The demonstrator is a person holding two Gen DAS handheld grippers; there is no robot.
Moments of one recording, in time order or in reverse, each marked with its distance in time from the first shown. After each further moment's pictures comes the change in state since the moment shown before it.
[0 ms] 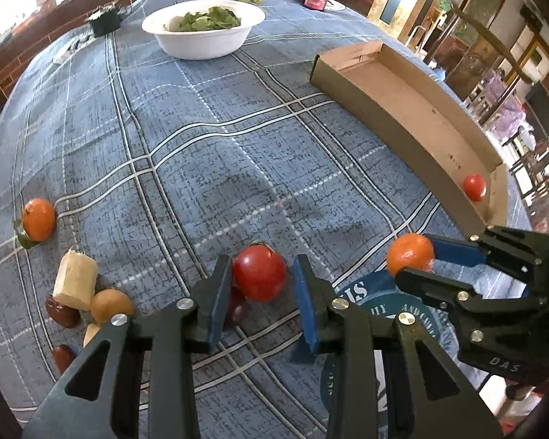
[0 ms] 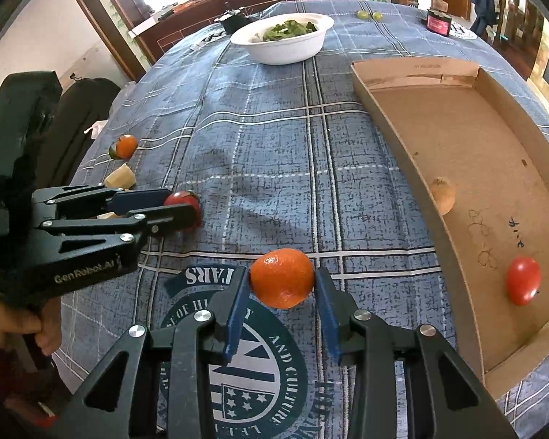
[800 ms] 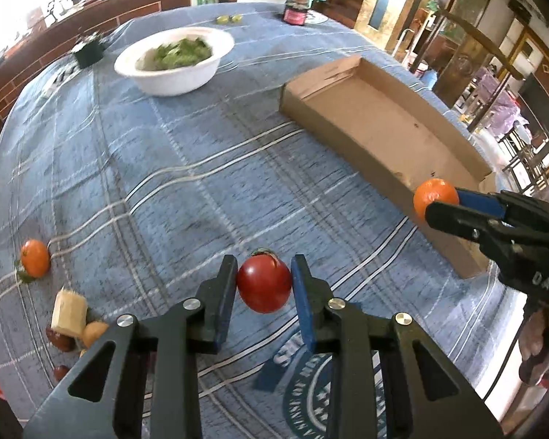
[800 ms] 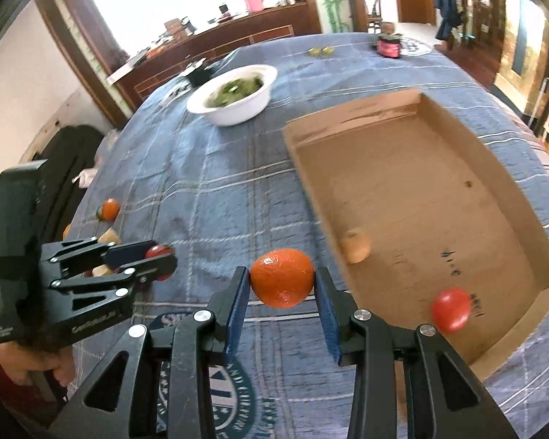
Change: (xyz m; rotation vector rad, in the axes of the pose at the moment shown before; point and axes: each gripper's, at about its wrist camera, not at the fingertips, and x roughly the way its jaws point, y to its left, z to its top) left arm -0.011 -0.036 0.027 0.045 -0.049 -0.011; right arm -0.052 -0.061 0.023 0.127 -0.140 -0.047
